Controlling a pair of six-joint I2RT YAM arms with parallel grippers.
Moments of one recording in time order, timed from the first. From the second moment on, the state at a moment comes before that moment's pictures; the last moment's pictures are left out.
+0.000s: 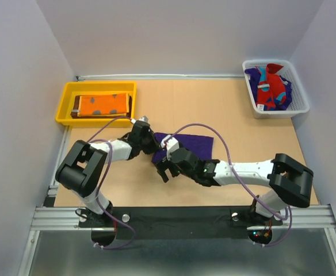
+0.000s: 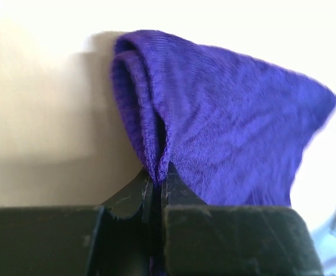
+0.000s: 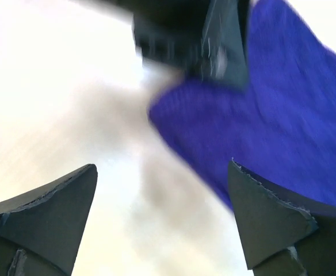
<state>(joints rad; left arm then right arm) -0.52 1.59 0.63 0.19 0.13 -0.91 1.14 1.56 0.84 0.15 0.27 0.26</state>
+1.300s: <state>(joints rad) 0.02 2.08 1.95 -0.65 -0.16 -0.13 1.05 1.49 0.75 0.03 0.29 0.19</state>
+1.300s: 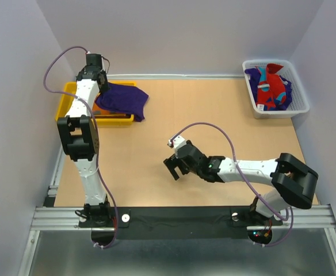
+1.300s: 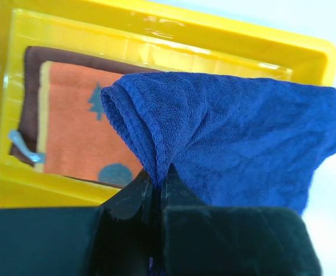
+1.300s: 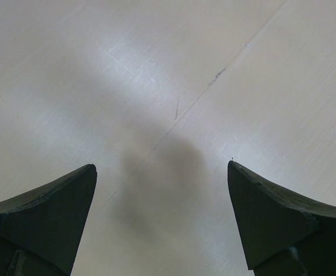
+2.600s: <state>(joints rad) 0.13 2.25 1.97 -0.59 -0.46 -0.05 1.05 1.58 0.84 -0.08 0.27 0.16</state>
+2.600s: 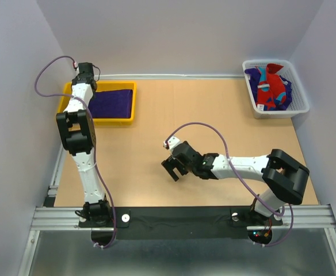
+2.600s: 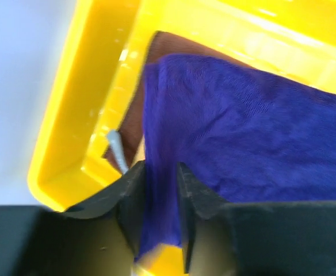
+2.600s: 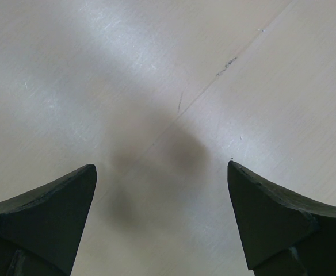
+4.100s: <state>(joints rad) 0.04 0.41 1.08 -0.50 -0.01 -0.32 0.56 0.37 0.80 -0.37 0.79 0.28</state>
